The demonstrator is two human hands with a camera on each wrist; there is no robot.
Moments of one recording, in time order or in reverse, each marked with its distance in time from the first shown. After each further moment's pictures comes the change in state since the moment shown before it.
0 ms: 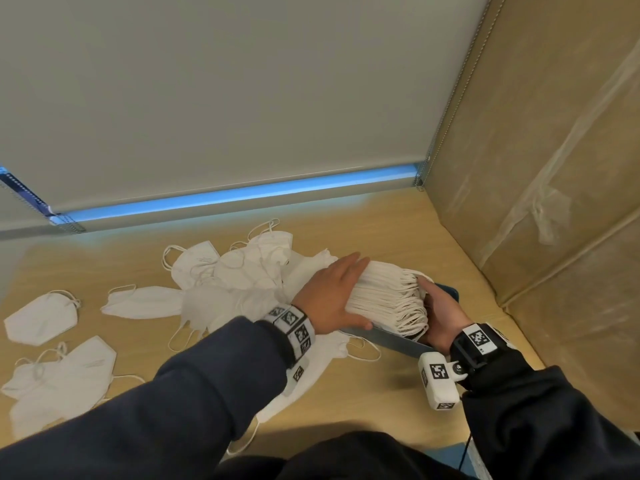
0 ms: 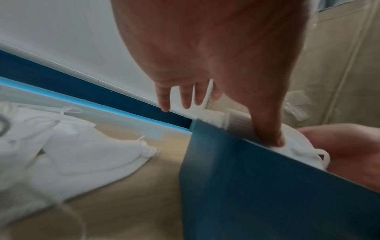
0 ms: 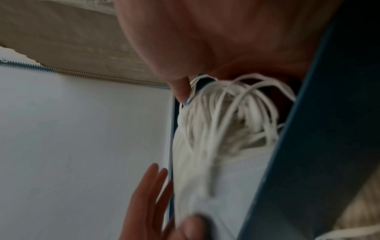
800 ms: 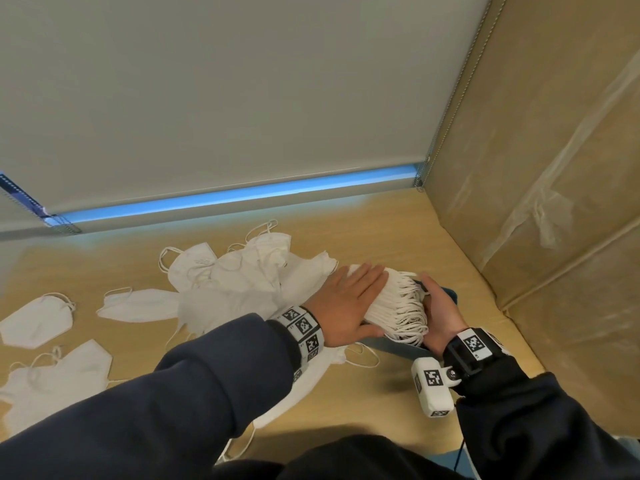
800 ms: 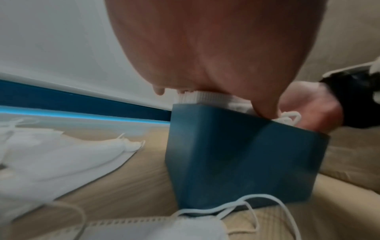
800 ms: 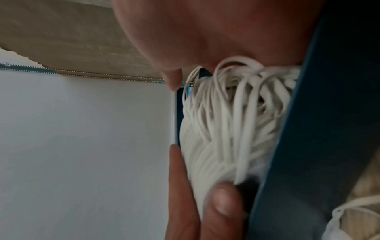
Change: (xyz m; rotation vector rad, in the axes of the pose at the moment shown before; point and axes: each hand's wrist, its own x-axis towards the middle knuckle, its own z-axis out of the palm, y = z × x) left_hand 0.012 0.017 0.008 0.301 -0.176 0.159; right_hand -0.005 -0.003 0.013 0.064 -0.044 -0.080
